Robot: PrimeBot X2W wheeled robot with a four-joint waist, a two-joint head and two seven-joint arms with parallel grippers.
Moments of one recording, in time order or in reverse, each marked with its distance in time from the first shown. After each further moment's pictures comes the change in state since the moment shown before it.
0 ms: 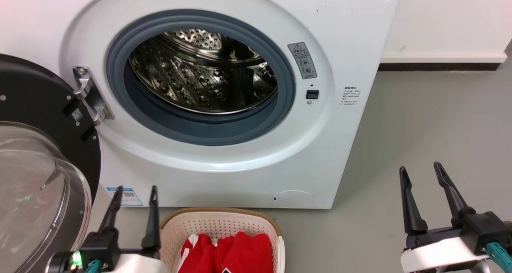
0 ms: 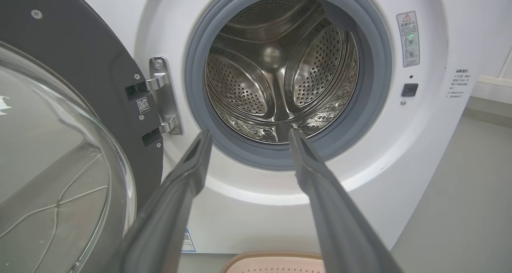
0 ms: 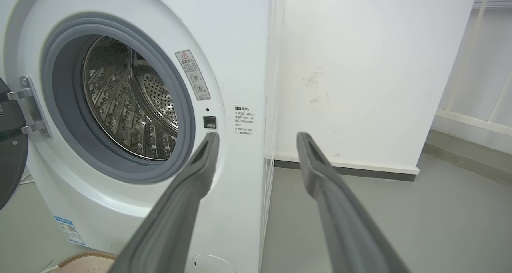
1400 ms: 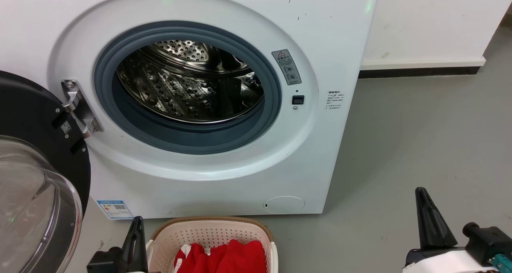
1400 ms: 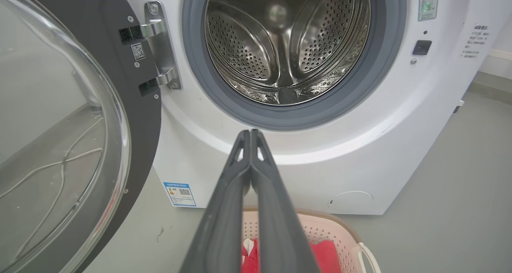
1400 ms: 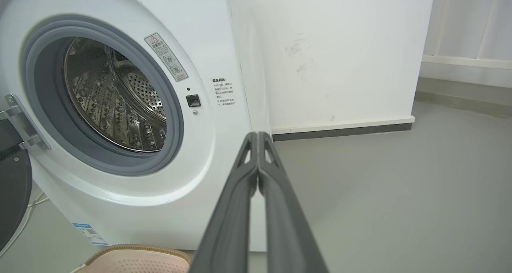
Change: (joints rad) left arm 0.089 -0.009 -0.019 0.053 -0.021 0.080 0.037; right arm 0.056 0.000 -0.003 0.059 0.149 0.000 0.020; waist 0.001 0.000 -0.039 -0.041
